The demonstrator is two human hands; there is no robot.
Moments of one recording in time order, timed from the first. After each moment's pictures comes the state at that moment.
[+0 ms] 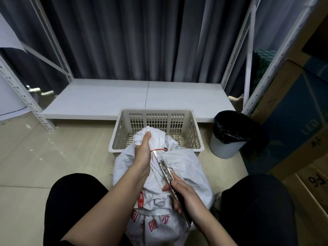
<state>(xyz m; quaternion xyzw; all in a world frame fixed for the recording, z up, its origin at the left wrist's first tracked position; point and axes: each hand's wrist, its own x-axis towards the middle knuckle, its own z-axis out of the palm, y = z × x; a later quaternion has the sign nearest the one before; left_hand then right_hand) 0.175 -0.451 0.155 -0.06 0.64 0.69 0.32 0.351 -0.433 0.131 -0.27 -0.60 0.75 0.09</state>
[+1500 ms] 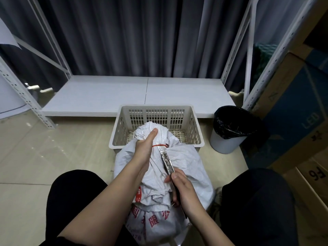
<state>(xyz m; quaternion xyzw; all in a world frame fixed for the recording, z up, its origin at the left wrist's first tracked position) 0.173 -0.457 0.152 0.03 0.64 0.69 0.32 0.339 -0.440 0.113 -0.29 -0.64 0.68 0.19</state>
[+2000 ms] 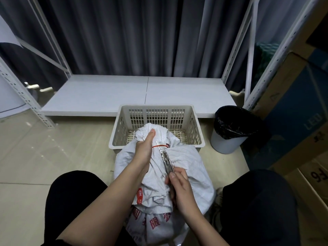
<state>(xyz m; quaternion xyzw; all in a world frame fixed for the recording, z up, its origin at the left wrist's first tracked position) 0.177 -0.458 0.158 0.02 0.64 0.69 0.34 0.329 -0.444 0.098 -0.29 -0.65 0.66 0.23</state>
